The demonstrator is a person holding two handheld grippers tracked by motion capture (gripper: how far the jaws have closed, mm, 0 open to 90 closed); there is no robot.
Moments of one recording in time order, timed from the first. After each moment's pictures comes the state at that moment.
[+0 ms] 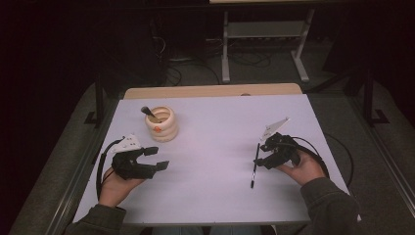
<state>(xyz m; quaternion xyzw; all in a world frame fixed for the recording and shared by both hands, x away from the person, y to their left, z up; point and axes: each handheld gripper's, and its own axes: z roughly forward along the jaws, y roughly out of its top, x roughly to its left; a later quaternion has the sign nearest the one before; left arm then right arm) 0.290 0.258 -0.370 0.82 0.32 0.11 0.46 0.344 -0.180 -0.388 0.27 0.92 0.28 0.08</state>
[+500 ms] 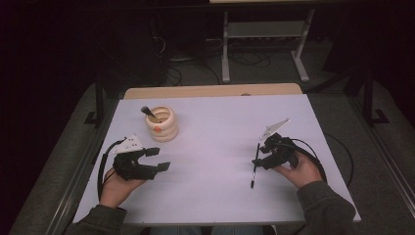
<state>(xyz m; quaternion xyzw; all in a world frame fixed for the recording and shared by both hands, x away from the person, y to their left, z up) 0.290 0.253 -0.371 0.83 0.31 0.11 0.46 0.340 -0.177 -0.391 0.31 0.90 0.29 0.06</state>
